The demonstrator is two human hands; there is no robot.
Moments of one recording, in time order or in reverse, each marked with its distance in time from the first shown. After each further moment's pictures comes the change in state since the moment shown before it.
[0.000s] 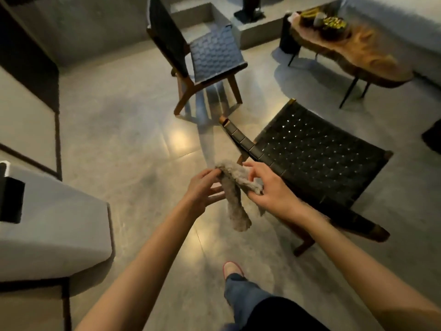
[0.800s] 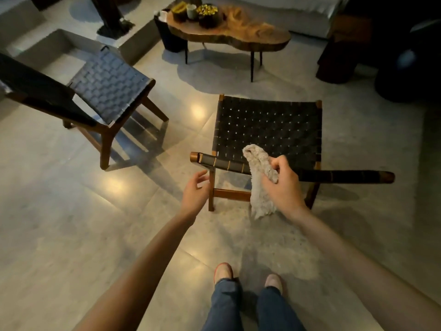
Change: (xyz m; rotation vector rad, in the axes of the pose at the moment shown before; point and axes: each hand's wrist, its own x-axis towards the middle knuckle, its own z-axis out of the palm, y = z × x) left_hand 0.195 0.101 -0.055 0.716 -0.421 0.239; right_hand 0.125 -0.001 0.051 0.216 0.967 0.562
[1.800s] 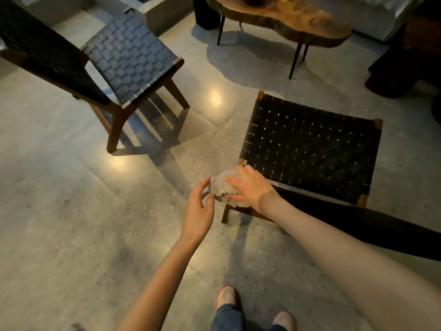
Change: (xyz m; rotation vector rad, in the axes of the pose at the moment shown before) left_hand 0.147 -0.069 -0.071 -0.035 0.186 0.063; right_hand 0.178 0.052 0.225 -1.019 -0.648 -0.607
